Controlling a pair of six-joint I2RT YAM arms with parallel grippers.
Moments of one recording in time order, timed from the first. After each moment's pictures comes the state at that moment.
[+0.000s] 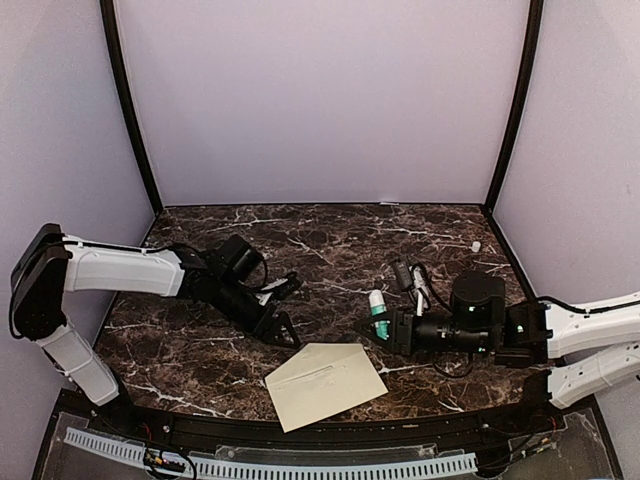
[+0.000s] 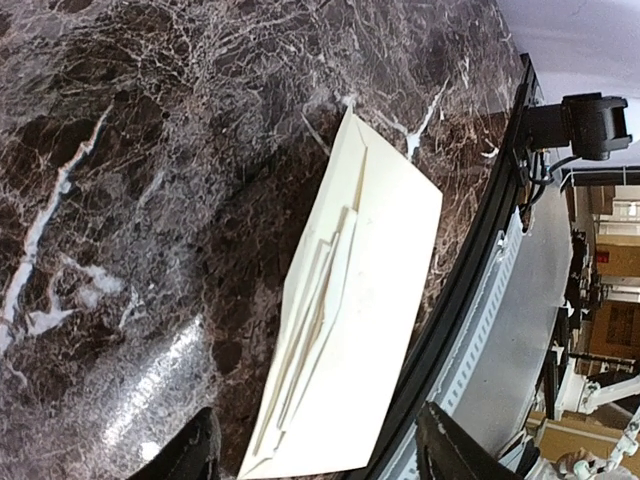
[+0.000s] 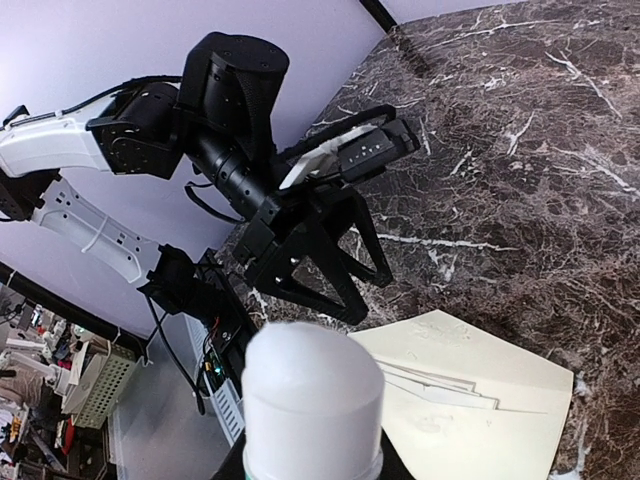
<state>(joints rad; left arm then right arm) -0.78 1.59 0.95 -0.42 0.63 -0.34 1.20 1.05 0.54 0.21 -0.01 0.75</state>
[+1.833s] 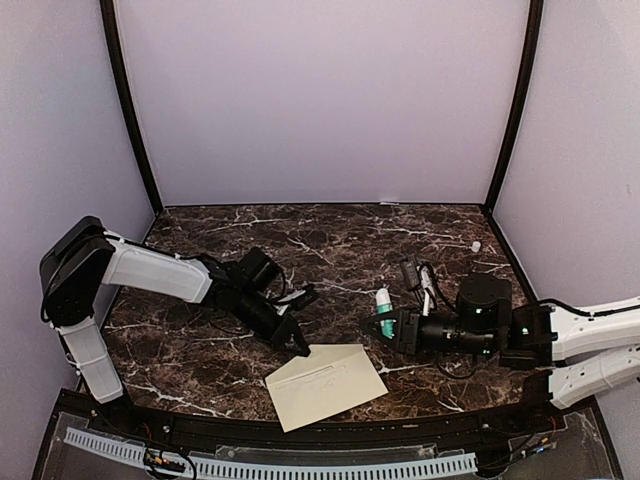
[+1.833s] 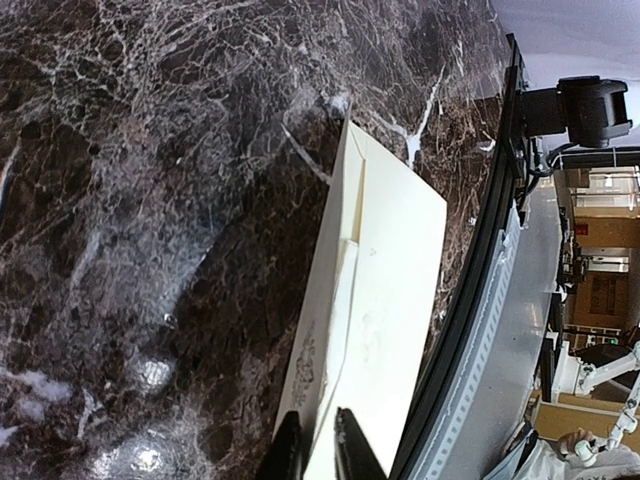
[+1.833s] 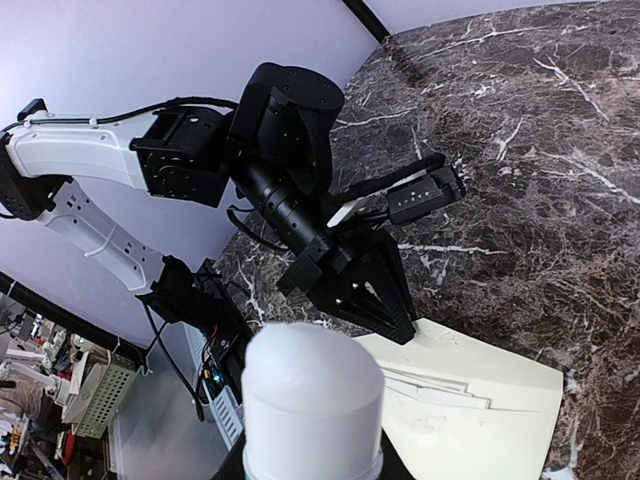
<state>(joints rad) -0.81 1.78 0.98 -0.27 0.71 -0.30 1.20 1.01 0.51 0.22 0.02 0.76</state>
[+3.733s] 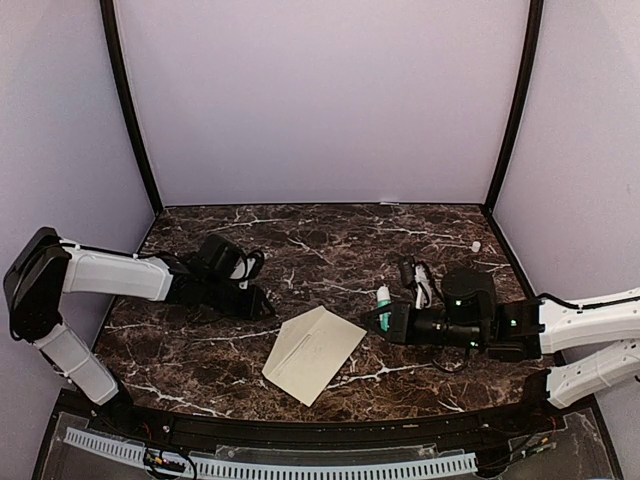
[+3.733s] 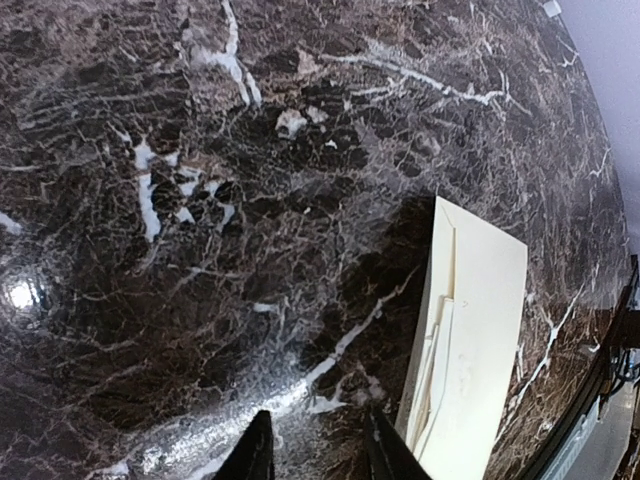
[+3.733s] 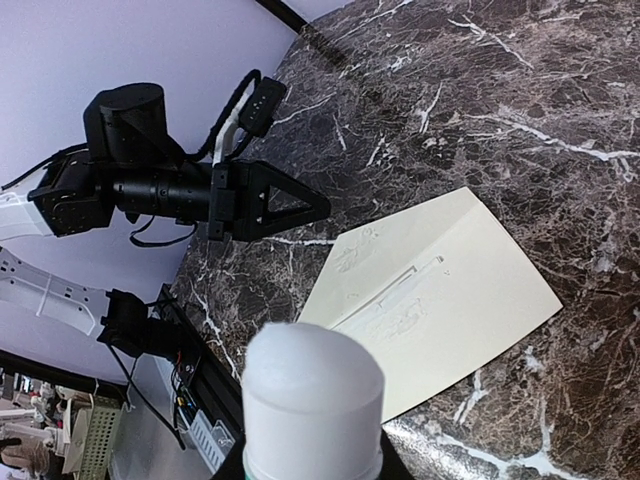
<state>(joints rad) -0.67 1.55 0.81 -0.16 0.24 -0.53 1.13 1.09 0.55 0.14 0.06 0.88</state>
